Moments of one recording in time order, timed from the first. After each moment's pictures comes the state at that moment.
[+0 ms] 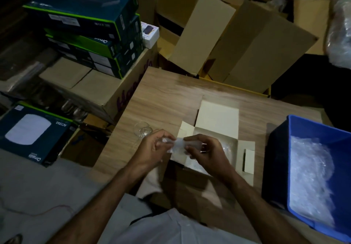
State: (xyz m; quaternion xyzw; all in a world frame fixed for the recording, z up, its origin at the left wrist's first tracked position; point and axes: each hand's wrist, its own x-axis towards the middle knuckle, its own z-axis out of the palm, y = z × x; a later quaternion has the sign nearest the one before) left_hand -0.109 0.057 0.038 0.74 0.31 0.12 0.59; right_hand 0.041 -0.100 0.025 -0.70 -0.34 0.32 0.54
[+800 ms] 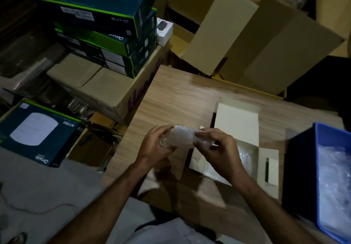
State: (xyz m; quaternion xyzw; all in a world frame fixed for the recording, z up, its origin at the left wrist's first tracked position) left_hand -0.121 0.136 -0.037 0.81 0.31 0.17 0.46; right_hand 0.025 -0.040 0.036 -0.75 -0.34 0.21 0.52
